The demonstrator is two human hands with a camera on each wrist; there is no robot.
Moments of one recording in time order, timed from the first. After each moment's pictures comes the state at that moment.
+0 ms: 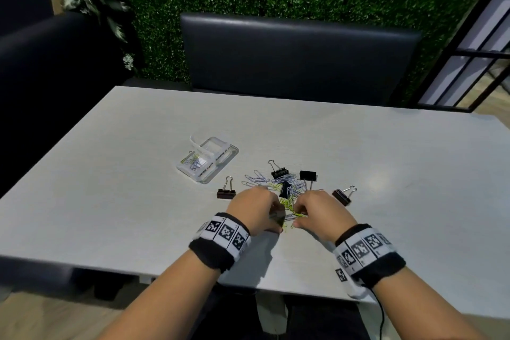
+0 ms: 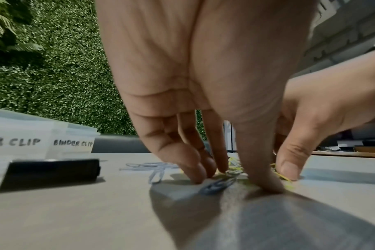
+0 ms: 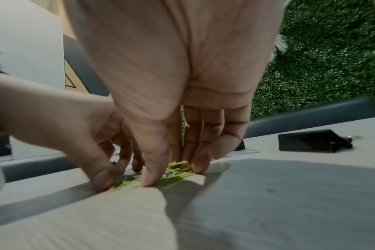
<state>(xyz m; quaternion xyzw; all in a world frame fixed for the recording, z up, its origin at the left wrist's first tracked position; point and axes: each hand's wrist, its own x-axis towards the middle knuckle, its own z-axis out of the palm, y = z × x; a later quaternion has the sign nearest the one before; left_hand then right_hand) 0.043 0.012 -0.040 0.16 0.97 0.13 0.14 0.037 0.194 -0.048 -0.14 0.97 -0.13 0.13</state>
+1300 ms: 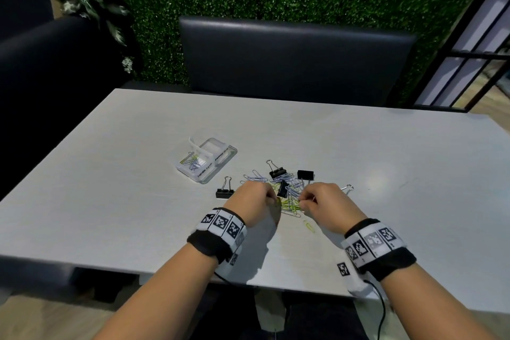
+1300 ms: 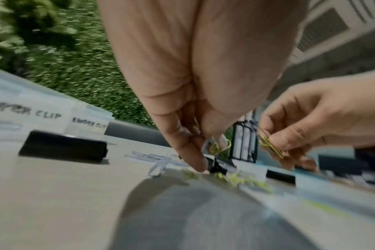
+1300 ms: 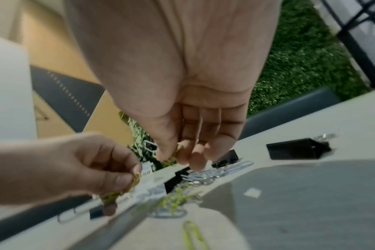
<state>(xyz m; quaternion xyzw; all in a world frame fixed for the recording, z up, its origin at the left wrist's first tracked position) 0.034 0.006 -0.044 0.13 0.96 0.25 0.10 0.040 0.209 -0.027 -0.09 0.96 -0.25 0.12</state>
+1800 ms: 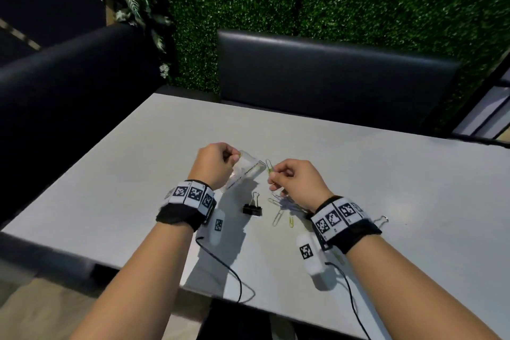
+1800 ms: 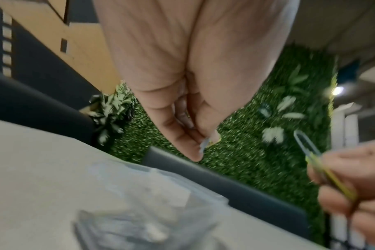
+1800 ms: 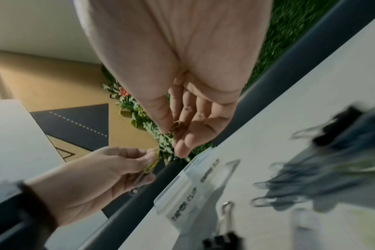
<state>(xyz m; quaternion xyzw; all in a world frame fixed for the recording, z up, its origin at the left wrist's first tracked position) -0.015 -0.124 0.002 -0.11 0.91 0.39 -0.09 -0.028 0.090 -0.004 -0.08 0.82 -0.55 0.13</state>
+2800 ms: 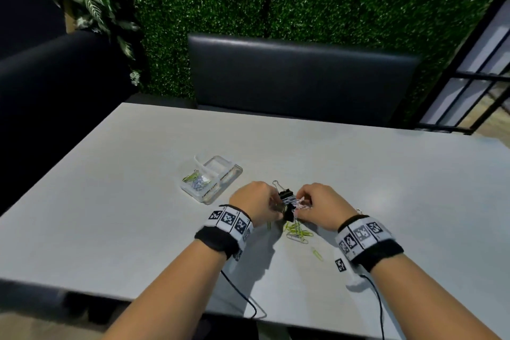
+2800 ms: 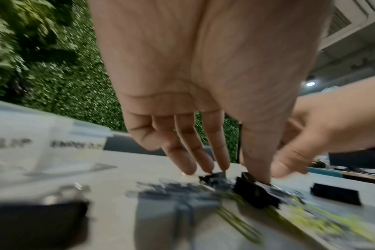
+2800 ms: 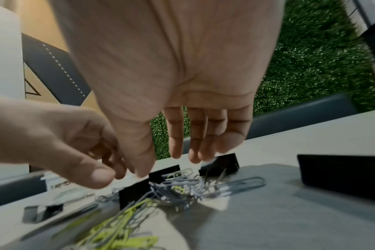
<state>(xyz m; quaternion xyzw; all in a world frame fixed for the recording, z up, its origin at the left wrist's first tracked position) -0.015 -0.003 -0.034 0.12 0.97 0.18 0.12 -0.023 0.196 -0.035 -0.11 0.96 -0.20 0.13</state>
